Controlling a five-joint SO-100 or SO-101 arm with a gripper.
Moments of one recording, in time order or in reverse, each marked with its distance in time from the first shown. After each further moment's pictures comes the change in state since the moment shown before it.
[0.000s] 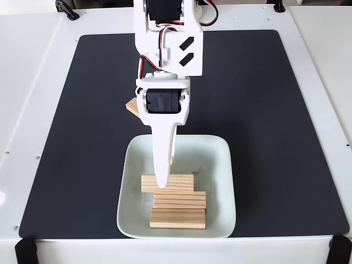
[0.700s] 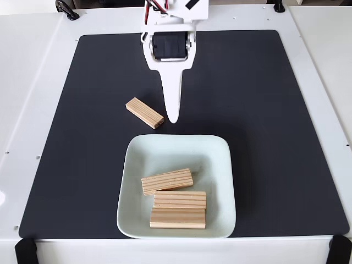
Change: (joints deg) arm -0.6 33.0 37.9 0.0 0.0
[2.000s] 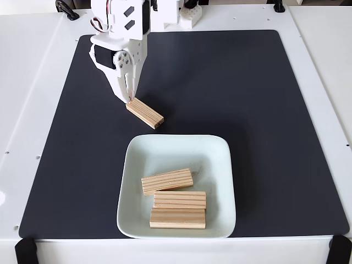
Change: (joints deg) arm 15.8 1.6 18.7 0.0 16.1
